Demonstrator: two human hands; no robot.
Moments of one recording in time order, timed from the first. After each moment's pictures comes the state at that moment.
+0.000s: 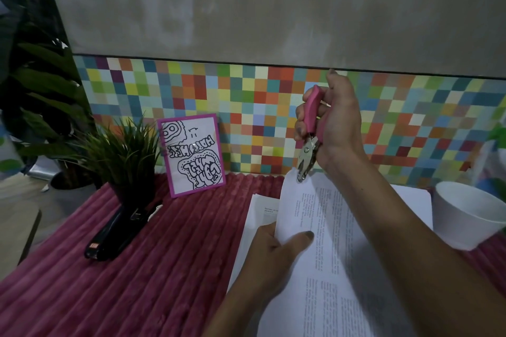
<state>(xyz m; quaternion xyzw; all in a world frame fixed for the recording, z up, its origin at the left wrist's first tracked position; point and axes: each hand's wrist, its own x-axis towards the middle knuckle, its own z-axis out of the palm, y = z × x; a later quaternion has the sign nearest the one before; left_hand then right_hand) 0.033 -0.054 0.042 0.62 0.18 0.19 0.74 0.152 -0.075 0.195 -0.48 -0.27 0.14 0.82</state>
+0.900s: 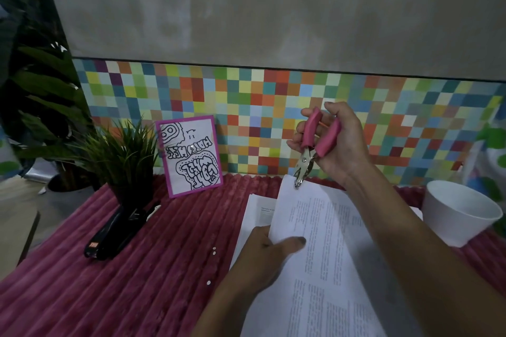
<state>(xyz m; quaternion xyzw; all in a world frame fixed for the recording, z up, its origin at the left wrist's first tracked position) 0.031 -0.044 0.035 0.64 0.18 0.13 0.74 0.182 -0.096 0.171 -0.45 -0.26 0.28 0.81</state>
